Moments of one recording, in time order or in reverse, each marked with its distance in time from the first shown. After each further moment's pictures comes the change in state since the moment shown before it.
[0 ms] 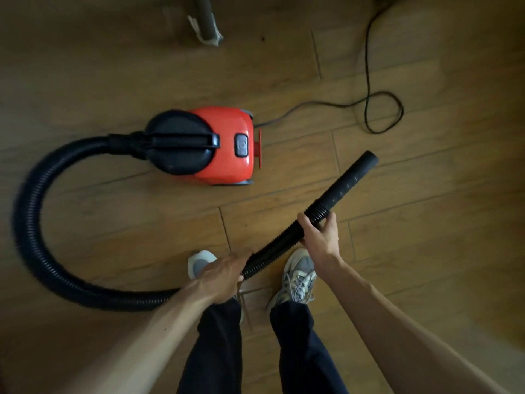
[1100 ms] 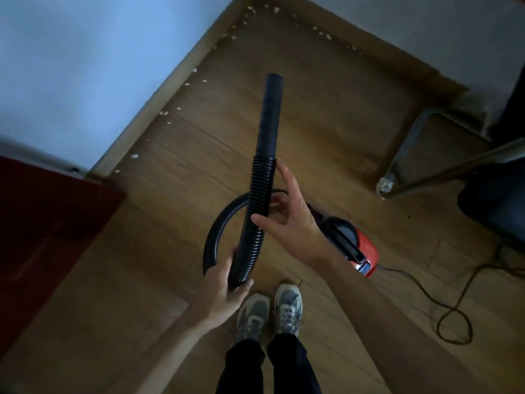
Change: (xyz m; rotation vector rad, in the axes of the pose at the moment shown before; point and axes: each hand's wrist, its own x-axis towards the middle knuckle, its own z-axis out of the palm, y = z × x) left_hand -0.290 -0.097 -0.042 -0.946 1.195 -0.135; right_hand -0.311 -0.187 0.284 -0.679 -1.180 -0.890
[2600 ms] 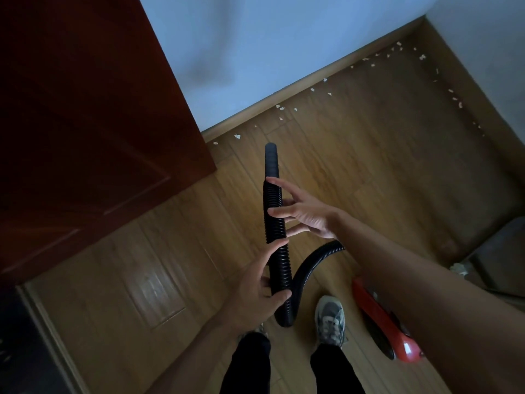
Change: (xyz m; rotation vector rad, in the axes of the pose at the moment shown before) left_hand -0.041 -0.122 -0.183 -0.646 0.130 -0.073; right_hand 0.189 -0.026 0.274 -0.178 -0.640 0.600
